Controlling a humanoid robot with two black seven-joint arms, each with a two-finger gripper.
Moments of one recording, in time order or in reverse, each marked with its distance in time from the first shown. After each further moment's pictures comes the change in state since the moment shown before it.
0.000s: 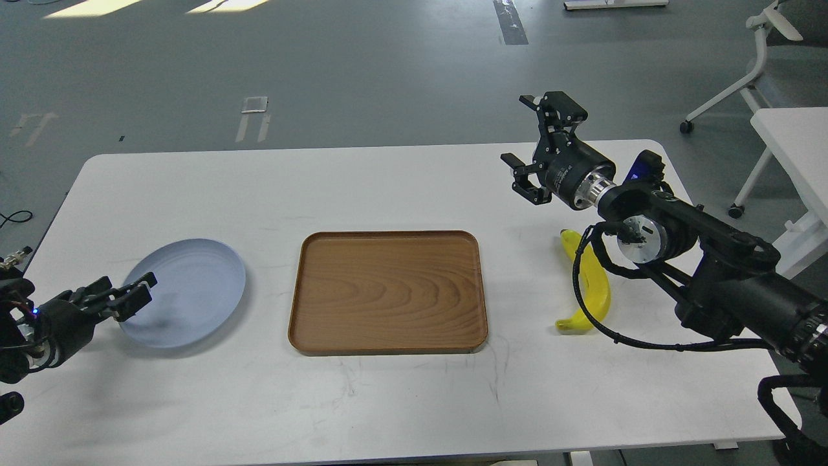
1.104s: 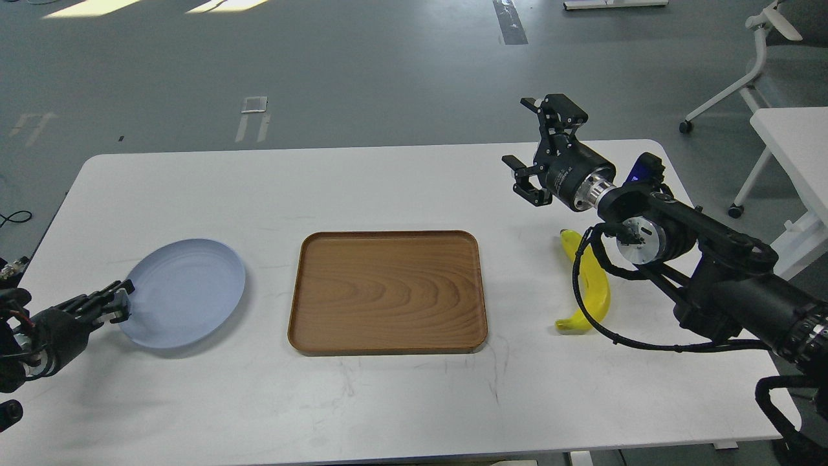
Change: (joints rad) left arm 0.017 -0.042 -0.014 0.082 -0.021 0.008 0.000; right arm -0.001 0.010 0.000 -0.021 0.000 0.000 0.002
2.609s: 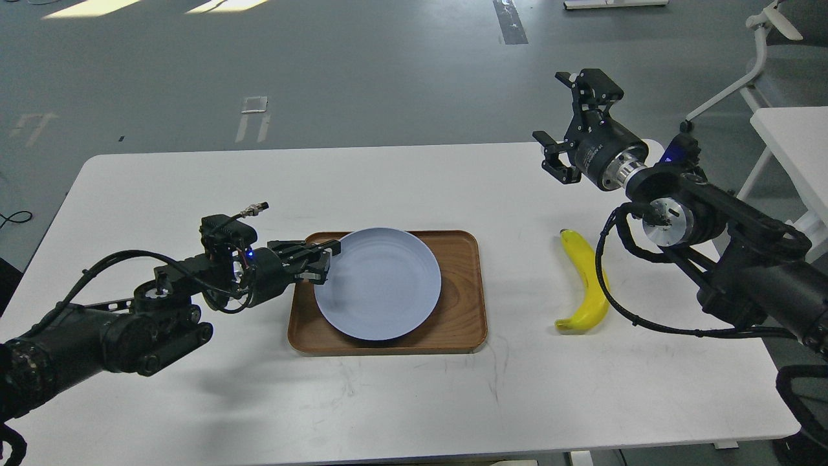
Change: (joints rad) left arm -0.310 -0.424 0.124 0.000 0.284 -0.121 0.000; right arm 0.022 -0.063 0.037 0.001 0.006 -0.023 0.003
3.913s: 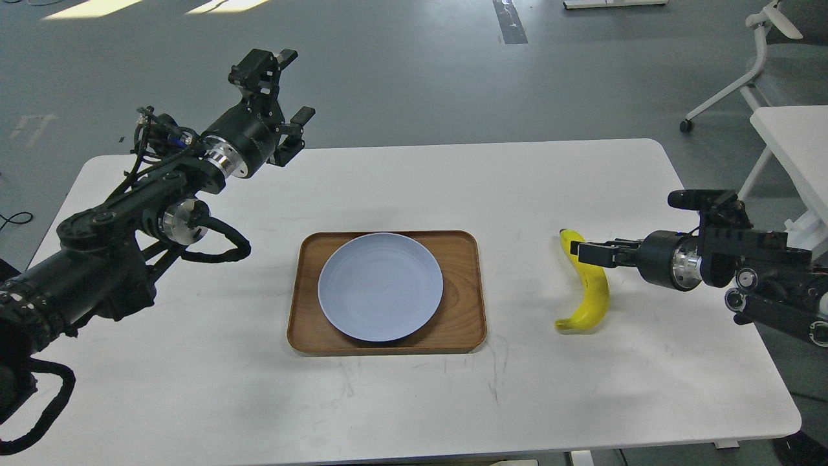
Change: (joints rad) left arm -0.137 -0.020 -0.422 -0.012 -1.279 -0.407 0.136; right arm 0.094 -0.347 -0.648 0.189 -1.101 0.003 0.003
